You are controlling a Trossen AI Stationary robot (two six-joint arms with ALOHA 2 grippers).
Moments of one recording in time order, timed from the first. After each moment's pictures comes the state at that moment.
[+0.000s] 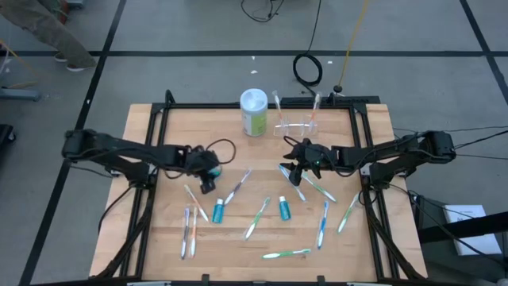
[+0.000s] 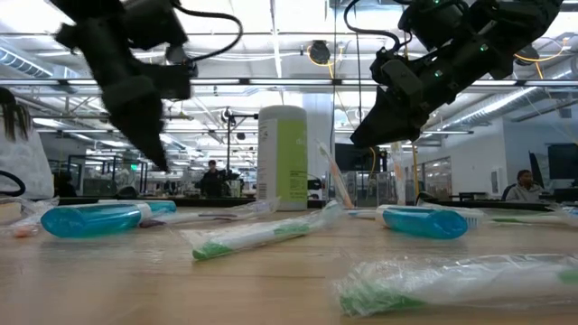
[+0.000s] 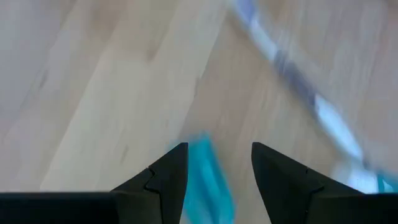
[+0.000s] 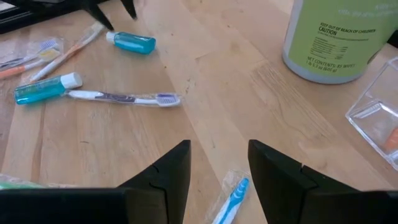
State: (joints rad) left arm 0.01 1.25 0.67 -0.48 -0.12 -0.31; right arm -0.07 1.31 0.57 0.19 0.18 0.30
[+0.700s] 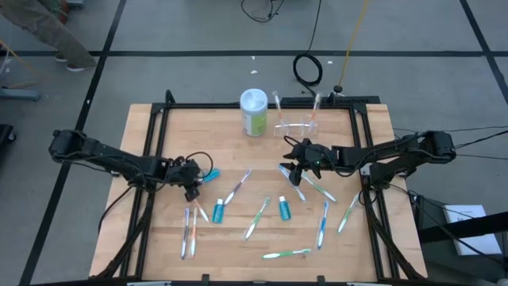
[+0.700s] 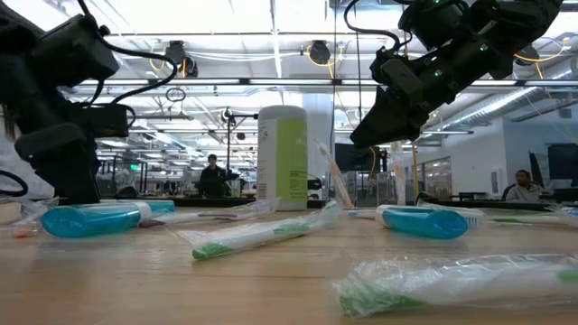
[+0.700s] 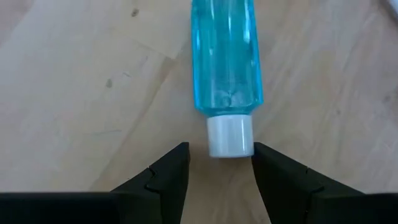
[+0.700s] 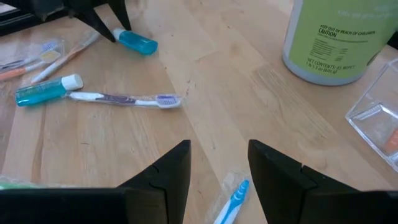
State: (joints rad) left arm -0.13 1.01 0.27 -0.33 -0.22 -0.56; right arm -0.07 1.31 0.57 0.19 0.18 0.30
